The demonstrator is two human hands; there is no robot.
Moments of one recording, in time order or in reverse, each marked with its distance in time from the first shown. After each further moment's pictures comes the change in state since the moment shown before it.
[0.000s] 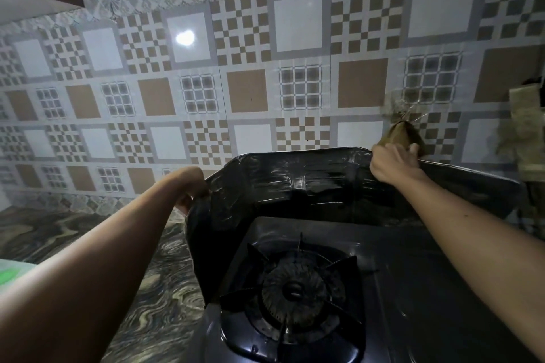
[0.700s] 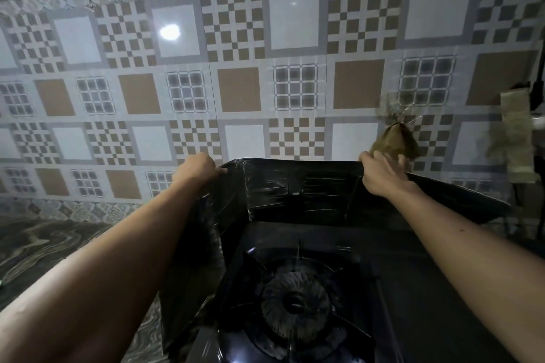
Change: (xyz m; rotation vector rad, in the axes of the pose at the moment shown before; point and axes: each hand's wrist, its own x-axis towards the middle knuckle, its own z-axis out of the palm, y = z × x) left_hand 0.063 0.019 0.009 0.093 0.194 0.220; right_hand -0.015 -0.020 0.006 0.060 -0.080 0.011
